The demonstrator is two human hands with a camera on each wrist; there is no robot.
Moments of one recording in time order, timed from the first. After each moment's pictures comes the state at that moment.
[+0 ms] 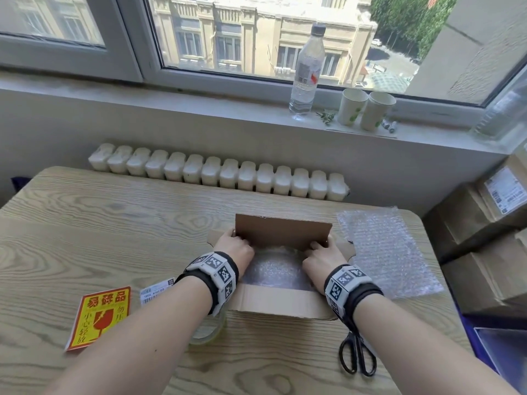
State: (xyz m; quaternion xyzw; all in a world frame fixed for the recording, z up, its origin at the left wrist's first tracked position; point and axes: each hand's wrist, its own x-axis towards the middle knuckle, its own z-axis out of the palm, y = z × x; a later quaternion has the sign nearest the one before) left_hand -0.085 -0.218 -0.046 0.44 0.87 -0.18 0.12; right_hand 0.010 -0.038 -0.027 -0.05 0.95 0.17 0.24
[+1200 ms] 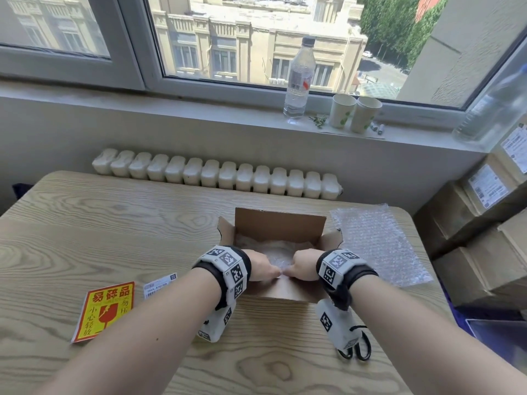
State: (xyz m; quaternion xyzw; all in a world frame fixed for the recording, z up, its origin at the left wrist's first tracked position) left_hand -0.038 -0.195 -0.004 0.27 0.87 -0.03 0.40; right_hand 0.012 -0.070 0.003 0.12 0.91 -0.07 0.39
